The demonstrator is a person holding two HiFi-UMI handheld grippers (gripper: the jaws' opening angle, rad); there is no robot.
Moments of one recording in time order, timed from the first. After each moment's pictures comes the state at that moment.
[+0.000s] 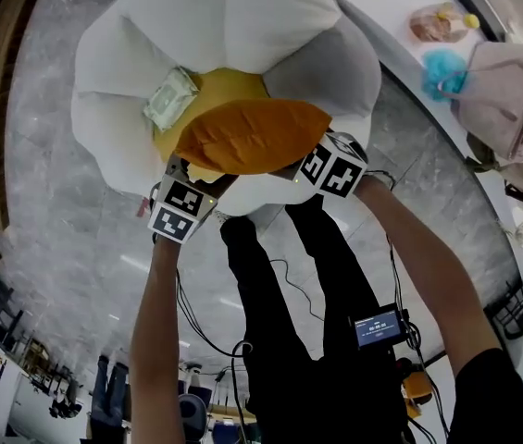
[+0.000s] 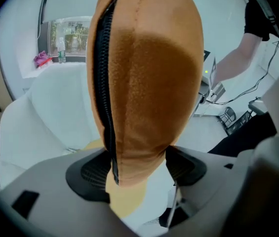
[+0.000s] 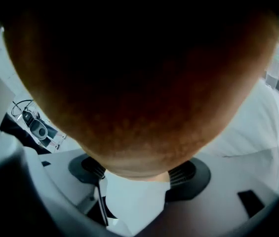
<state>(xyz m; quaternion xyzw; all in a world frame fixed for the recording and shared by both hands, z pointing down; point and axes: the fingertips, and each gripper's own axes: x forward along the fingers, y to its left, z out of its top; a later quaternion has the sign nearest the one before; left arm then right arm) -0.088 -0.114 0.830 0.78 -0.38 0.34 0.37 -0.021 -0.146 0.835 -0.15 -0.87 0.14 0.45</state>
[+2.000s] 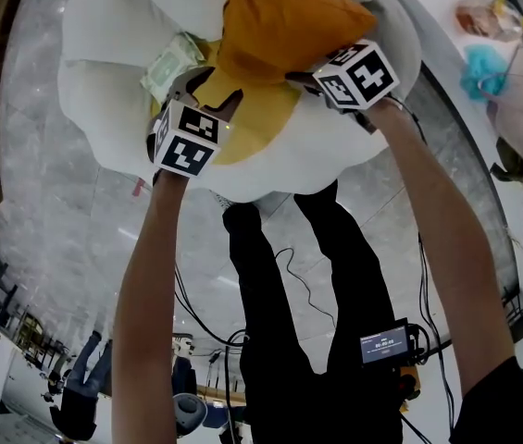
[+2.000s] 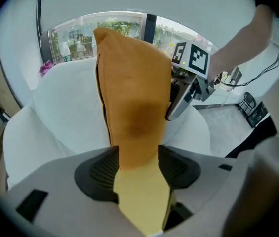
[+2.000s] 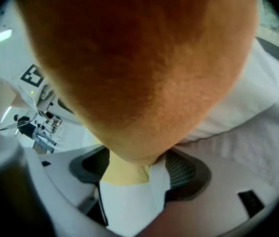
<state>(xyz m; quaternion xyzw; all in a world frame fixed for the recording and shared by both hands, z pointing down) -0.134 -0.187 0.910 0.74 -0.45 0.40 0.31 -0.041 -0.259 0.947 -0.01 -0.83 0.27 0.49</state>
